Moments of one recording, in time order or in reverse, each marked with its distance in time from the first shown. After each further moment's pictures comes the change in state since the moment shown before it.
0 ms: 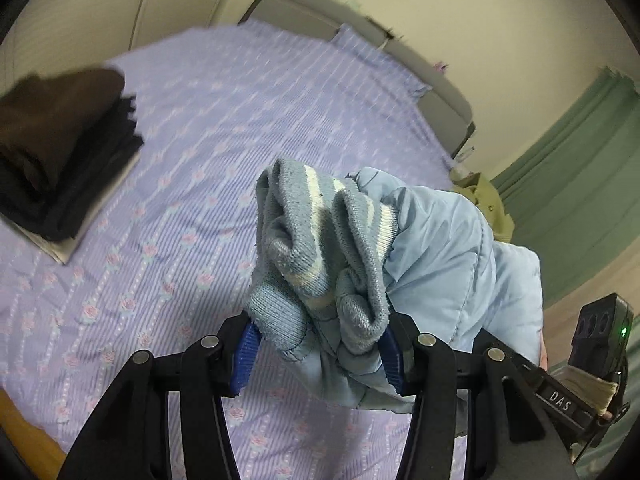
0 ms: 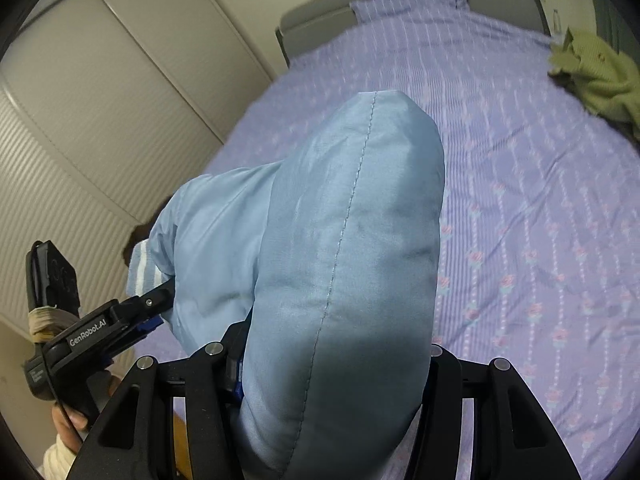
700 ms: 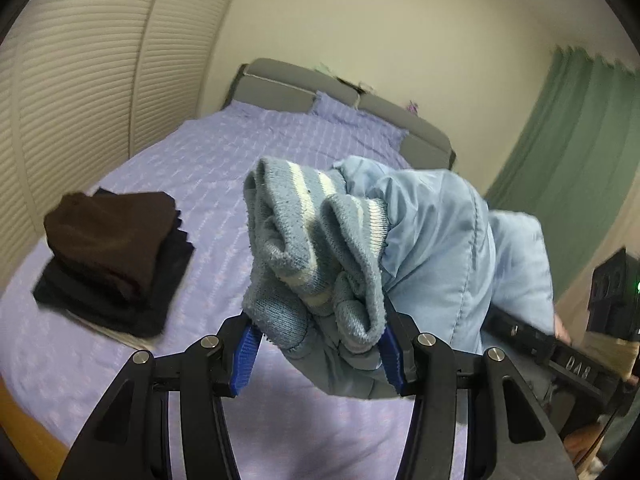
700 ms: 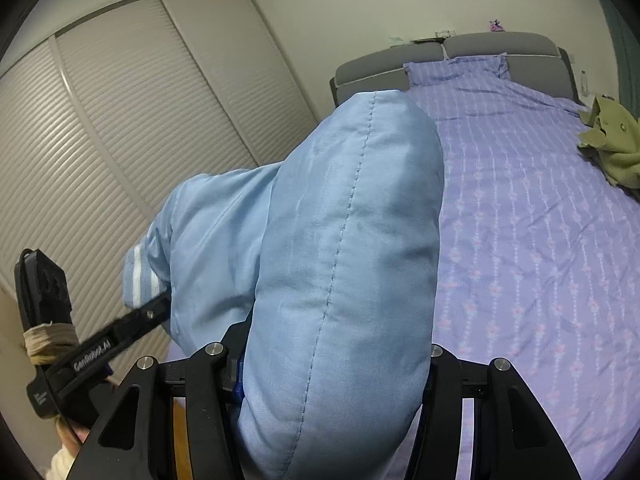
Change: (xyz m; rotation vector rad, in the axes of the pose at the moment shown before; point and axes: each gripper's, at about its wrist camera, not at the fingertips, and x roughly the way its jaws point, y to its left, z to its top) left arm -0.132 0.066 0.045 0.204 -0.178 0.026; right arm -0.023 0.142 -0.005 -0.080 -0.195 0.054
